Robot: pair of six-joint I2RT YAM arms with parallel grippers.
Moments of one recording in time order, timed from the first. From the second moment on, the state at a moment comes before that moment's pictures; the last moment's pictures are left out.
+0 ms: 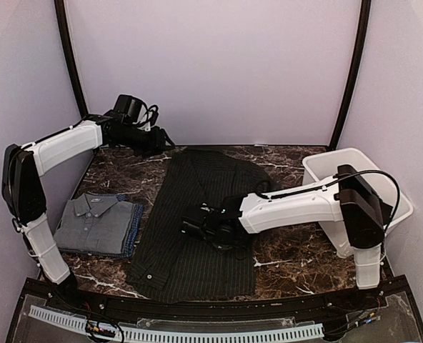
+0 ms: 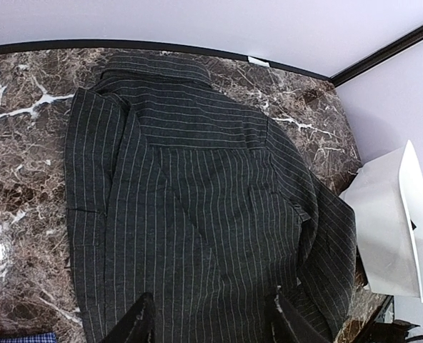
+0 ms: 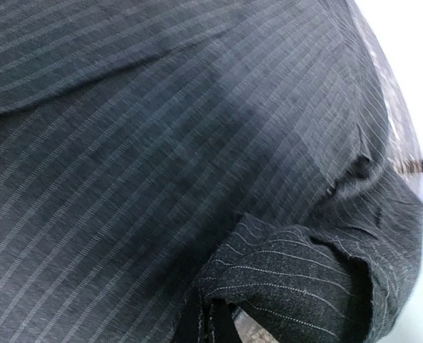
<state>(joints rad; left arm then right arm) -0.41 1.78 1.59 -0.54 0.30 -0.47 1.26 2.06 1.54 -0.89 0.68 0.41</state>
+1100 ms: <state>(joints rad) -0.67 1.66 1.27 -0.54 0.33 -0.31 0.82 1.68 1.24 -0.38 0.15 0.45</state>
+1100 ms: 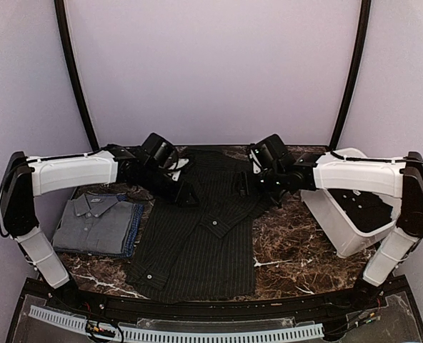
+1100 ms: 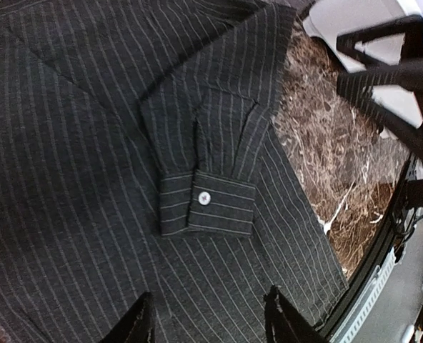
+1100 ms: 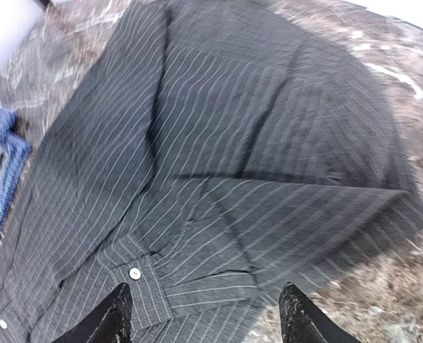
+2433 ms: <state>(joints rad) -0.99 2.12 1.54 -0.61 -0.02 -0.31 0.80 1.36 0.96 -0.21 0.24 0.59</state>
